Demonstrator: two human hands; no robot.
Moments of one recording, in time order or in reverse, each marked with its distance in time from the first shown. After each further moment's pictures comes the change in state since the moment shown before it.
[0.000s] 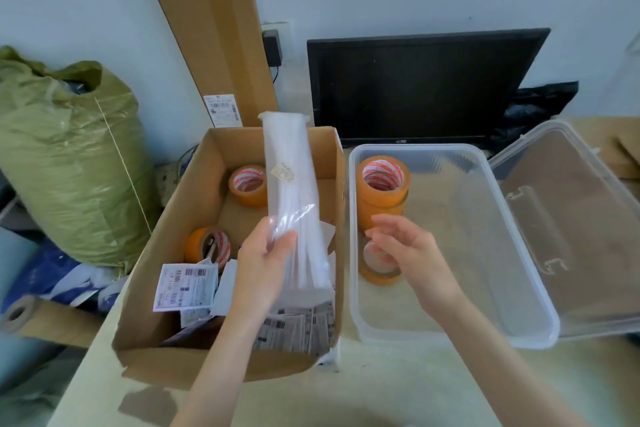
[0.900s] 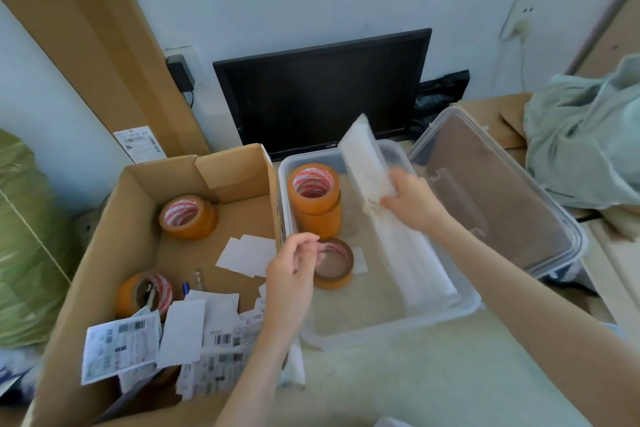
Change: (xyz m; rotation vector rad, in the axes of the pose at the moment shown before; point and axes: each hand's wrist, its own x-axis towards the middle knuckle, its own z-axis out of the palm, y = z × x) left_hand -0.012 0.021 0.100 -0.134 -0.188 0.113; right_hand 0.055 -0.034 -0.110 -0.871 0.187 -0.039
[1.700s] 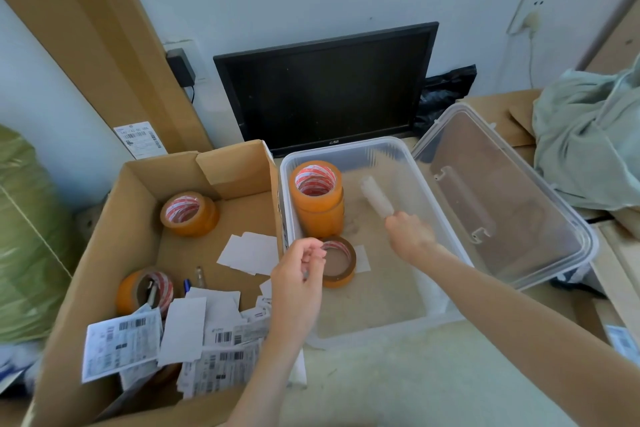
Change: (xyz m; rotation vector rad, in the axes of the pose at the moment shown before) left_hand -0.002 -0.016 0.008 0.127 0.048 0.098; right_hand 0.008 0.049 0.063 -0.797 -0.196 -0.020
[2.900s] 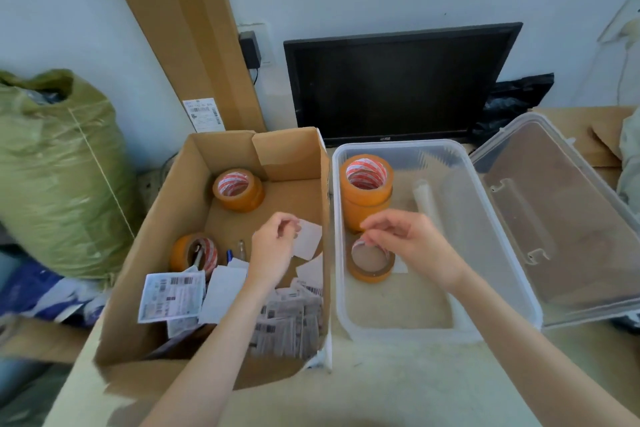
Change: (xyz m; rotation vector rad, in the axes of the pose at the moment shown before) left_hand 0.050 -0.055 -0.076 0.130 0.076 -0.239; right_hand -0.067 -0.061 -0.060 1.258 0.037 -0.441
